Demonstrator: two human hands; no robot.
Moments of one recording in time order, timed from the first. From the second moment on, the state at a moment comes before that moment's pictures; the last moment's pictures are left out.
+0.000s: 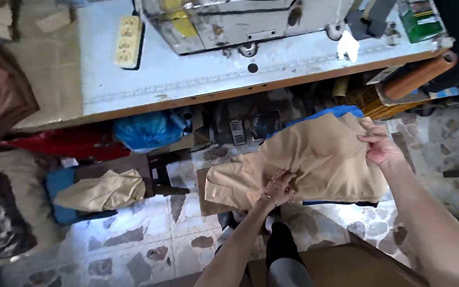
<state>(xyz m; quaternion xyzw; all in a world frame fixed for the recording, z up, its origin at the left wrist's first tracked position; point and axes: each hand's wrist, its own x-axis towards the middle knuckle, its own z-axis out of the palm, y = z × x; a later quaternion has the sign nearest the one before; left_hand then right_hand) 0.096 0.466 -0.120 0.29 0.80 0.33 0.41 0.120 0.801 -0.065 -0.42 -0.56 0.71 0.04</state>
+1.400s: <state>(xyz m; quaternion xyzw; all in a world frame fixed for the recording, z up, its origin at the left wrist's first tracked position) 0.084 0.251 -0.071 0.15 0.78 0.60 0.10 0.074 0.383 0.003 -0.42 -0.49 0.75 -0.12</state>
